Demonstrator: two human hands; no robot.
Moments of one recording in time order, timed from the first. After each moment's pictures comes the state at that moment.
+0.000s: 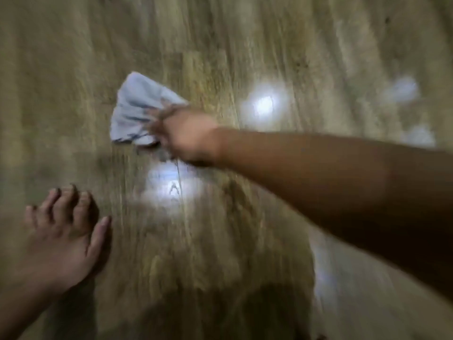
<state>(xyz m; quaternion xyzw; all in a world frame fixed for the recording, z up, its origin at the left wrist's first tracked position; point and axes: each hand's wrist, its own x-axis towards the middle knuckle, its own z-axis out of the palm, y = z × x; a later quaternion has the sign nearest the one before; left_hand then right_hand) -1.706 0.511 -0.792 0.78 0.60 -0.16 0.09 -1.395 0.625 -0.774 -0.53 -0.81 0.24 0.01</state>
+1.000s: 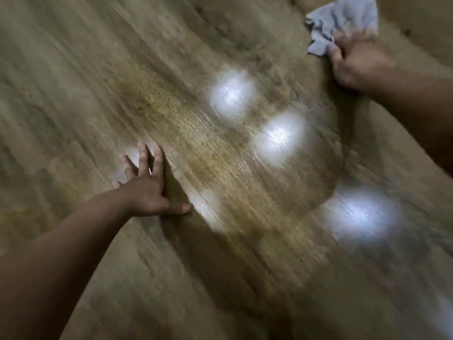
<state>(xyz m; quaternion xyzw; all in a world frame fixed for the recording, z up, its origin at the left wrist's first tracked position) -1.300 0.595 -0.728 0.78 0.38 -0.45 0.22 -0.898 0.398 -0.775 -0.94 -0.32 0.14 0.05</state>
